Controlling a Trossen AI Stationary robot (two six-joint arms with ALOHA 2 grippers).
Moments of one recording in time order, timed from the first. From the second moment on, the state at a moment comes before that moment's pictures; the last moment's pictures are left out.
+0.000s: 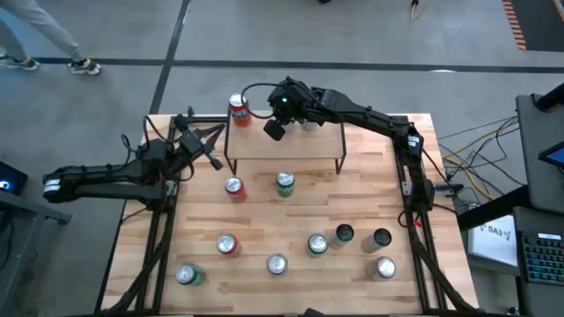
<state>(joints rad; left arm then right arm) 0.18 0.67 0.48 0.43 -0.49 0.54 -0.34 2.05 2.19 -0.86 0.26 0.05</state>
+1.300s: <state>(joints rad) 0.18 0.71 0.48 0.45 -0.33 0.47 -0.17 1.89 2.13 -0.86 0.34 -0.14</state>
